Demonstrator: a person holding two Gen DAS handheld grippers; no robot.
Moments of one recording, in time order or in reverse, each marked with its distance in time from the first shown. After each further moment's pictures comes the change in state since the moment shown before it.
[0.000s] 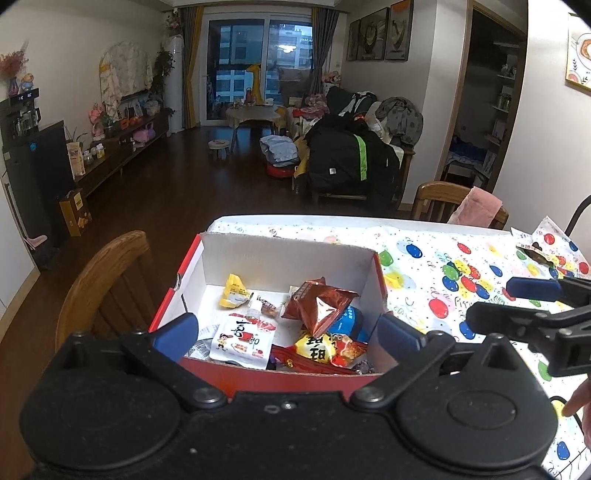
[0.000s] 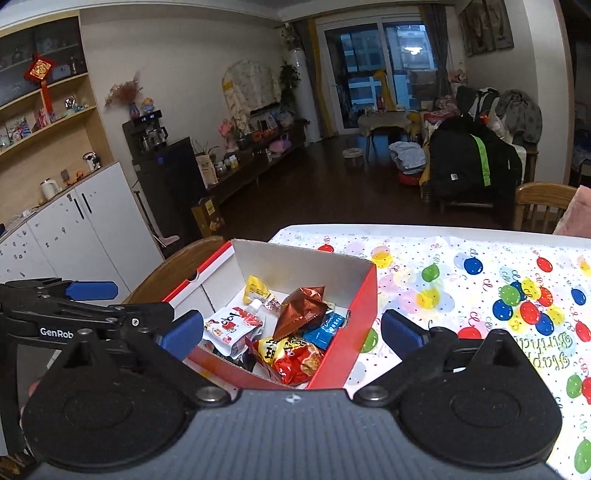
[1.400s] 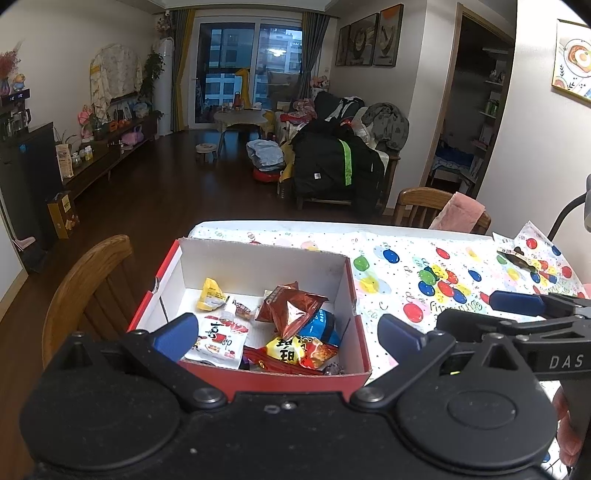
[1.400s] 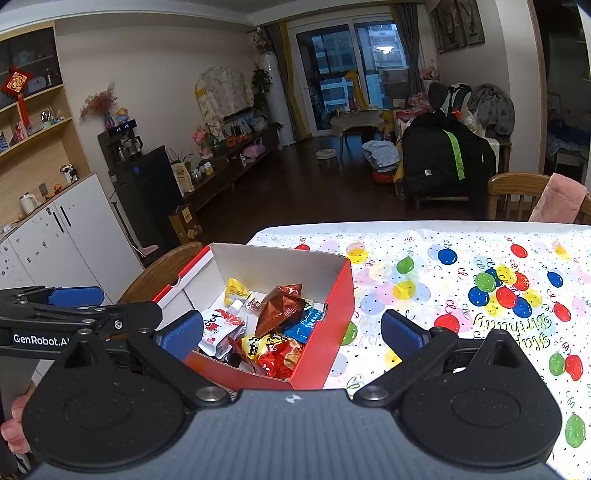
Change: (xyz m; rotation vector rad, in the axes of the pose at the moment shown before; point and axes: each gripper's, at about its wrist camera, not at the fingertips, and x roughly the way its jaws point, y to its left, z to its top) left arm -0.014 -0.020 0.001 -0.006 -0.009 -0.048; right arm -0.014 -0.005 -0.008 0.054 -0.013 -0.070
